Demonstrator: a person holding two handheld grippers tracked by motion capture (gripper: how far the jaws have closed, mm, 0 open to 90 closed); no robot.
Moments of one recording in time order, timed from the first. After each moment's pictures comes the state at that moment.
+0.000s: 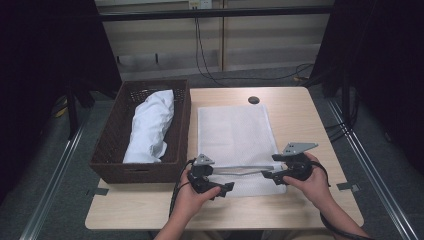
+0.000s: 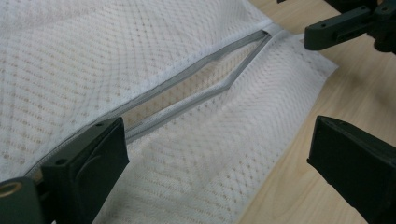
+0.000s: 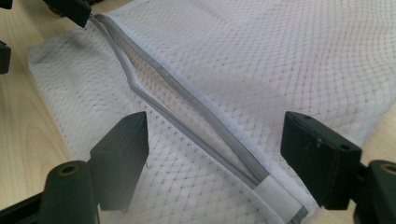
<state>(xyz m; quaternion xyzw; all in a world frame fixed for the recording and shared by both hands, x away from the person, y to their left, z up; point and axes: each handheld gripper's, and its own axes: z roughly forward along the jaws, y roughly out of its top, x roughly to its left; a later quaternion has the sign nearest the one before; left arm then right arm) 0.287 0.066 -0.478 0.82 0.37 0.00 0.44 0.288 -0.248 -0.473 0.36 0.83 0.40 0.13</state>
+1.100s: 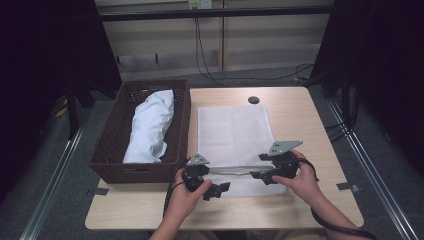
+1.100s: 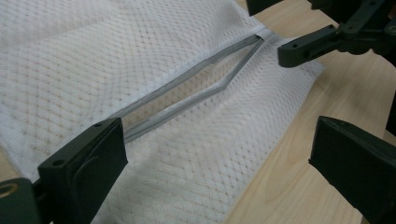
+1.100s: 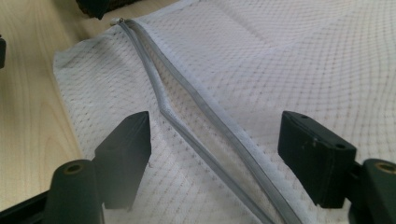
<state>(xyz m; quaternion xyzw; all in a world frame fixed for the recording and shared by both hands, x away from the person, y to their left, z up) 0.283 0.078 -0.469 0.83 0.35 0.00 0.44 0.300 -0.216 -0.472 0.30 0.86 0.40 0.11</state>
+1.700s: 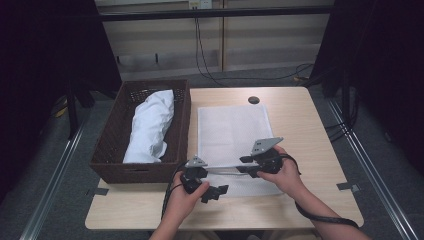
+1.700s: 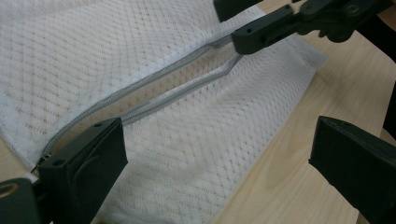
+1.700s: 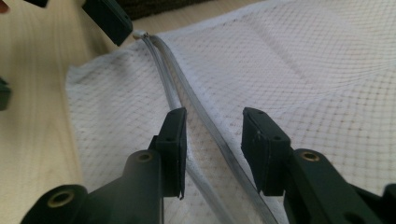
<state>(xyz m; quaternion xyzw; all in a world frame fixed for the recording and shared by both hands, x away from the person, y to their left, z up) 0.281 0.086 -0.477 0.82 0.36 -0.02 0.43 0.318 -0.175 -0.474 0.24 0.88 0.40 0.10</state>
